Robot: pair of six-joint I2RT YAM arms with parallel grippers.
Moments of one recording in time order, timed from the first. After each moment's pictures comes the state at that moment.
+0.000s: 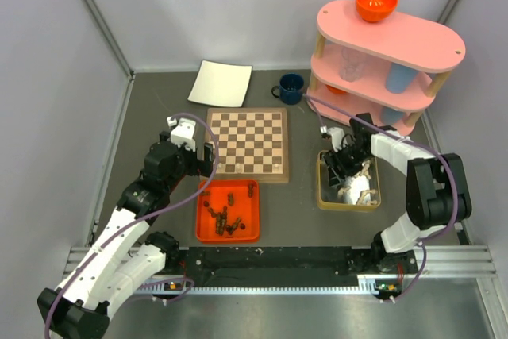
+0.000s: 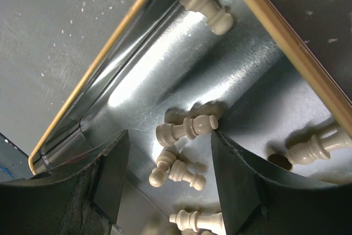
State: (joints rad) left arm -0.42 0.72 0.68 -0.34 -0.11 -0.05; right arm 0.16 1.58 0.92 -0.71 -0.44 -0.42
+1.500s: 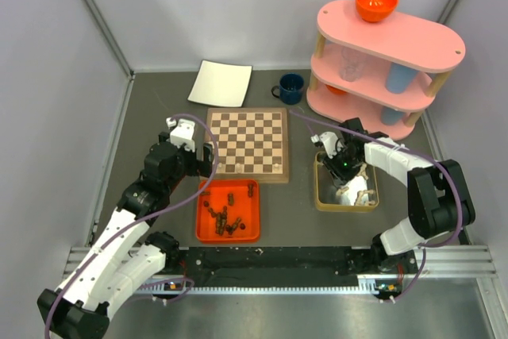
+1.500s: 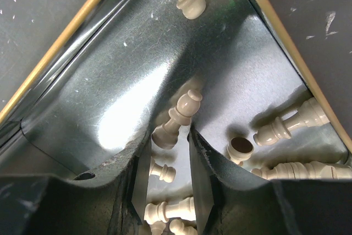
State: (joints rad) left arm -0.42 0.71 0.67 -0.34 -0.12 -0.05; right arm 0.28 1.52 0.86 -0.64 -0.20 -0.47
